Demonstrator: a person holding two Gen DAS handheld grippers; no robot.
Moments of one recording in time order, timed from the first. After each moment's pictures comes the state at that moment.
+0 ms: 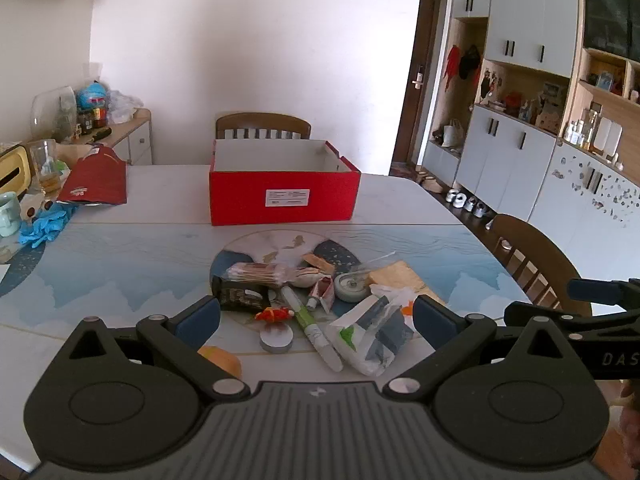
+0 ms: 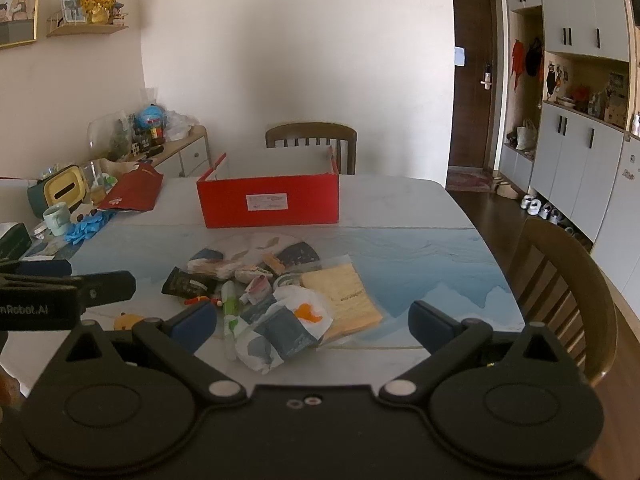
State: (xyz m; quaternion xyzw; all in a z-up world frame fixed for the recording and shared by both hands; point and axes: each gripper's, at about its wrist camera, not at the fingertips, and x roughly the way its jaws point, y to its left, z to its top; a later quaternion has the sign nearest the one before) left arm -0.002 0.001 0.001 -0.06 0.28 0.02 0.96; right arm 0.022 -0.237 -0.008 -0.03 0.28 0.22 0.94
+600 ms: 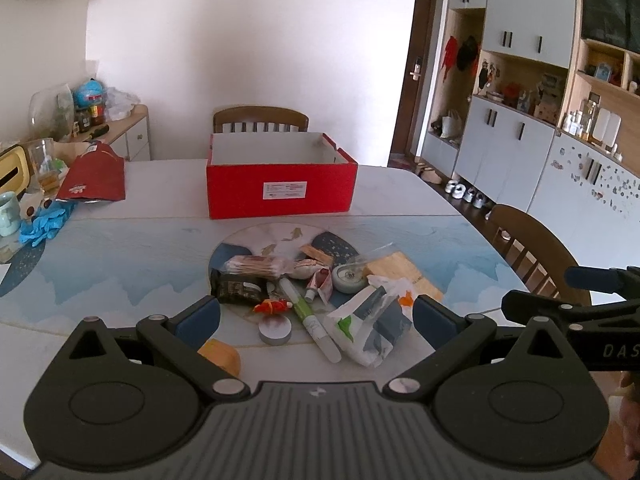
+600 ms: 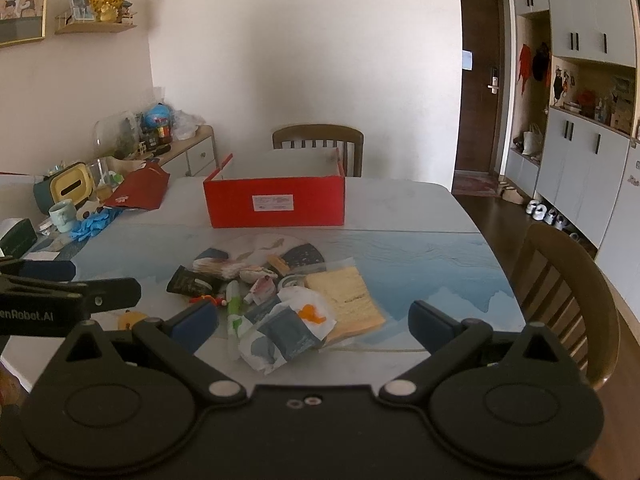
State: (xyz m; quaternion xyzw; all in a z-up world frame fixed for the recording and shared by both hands) left arm -0.004 -0.005 0.001 -0.05 0.29 0.02 0.96; right arm 0.020 -0.237 -0.007 -0.04 0.28 0.23 0.93
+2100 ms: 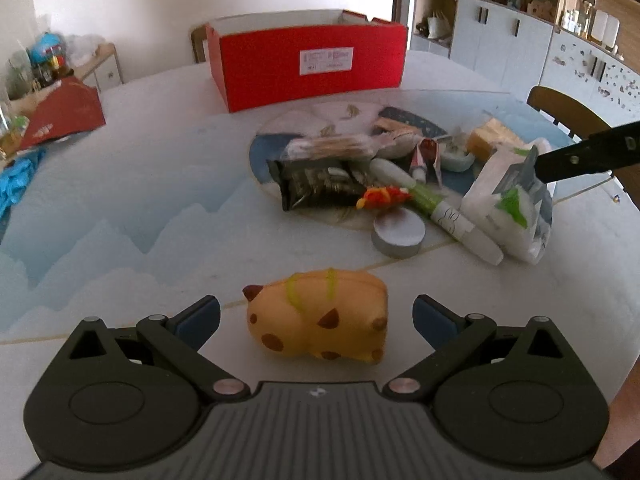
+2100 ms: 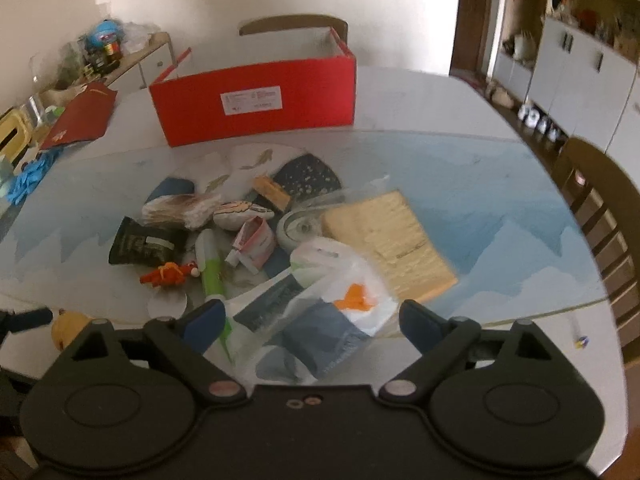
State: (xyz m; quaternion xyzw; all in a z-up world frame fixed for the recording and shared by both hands) left arm 0.075 0.102 -0.129 0.01 0.41 -0.03 0.91; right arm 0.135 -0.136 -0.091 -0.04 0.44 0.17 0.88
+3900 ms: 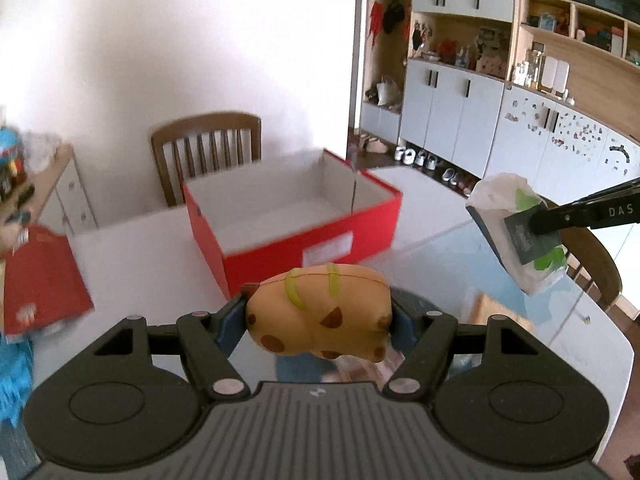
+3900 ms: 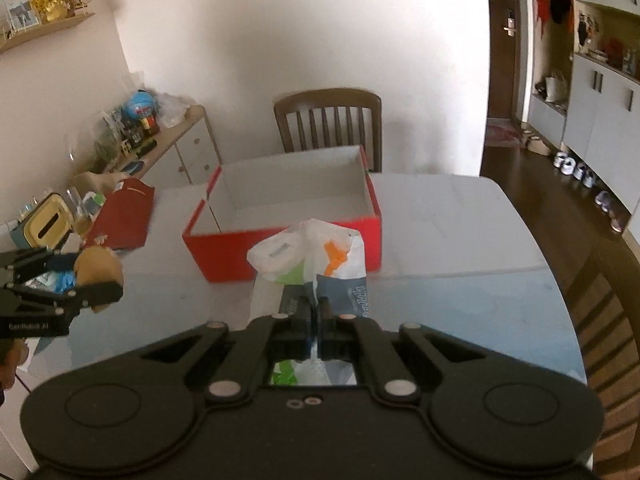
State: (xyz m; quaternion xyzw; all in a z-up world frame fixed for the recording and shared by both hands) left arm 0.205 0.155 0.024 0.03 0.31 -0.11 0.94; right arm 0.231 -0.133 0.036 0.00 0.37 0.24 0.90
